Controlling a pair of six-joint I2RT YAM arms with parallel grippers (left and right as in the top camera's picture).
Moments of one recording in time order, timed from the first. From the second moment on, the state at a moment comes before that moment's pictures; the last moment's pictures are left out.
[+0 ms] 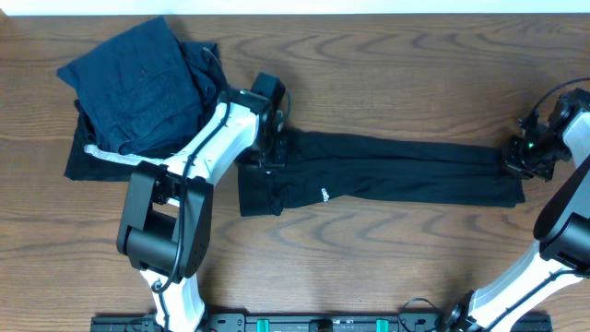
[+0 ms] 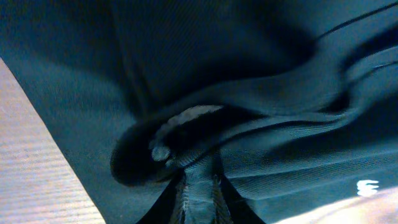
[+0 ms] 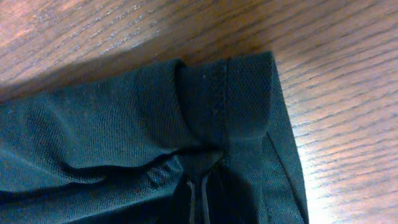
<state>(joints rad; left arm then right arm) -0.37 1.96 1.40 -1.00 0.15 -0.30 -0.50 2.04 1.41 -0.96 -0.13 -0.09</state>
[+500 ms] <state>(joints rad) -0.37 1.96 1.35 -0.99 0.12 -0.32 -0.50 2.04 1.41 -0.99 -0.09 -0.05</state>
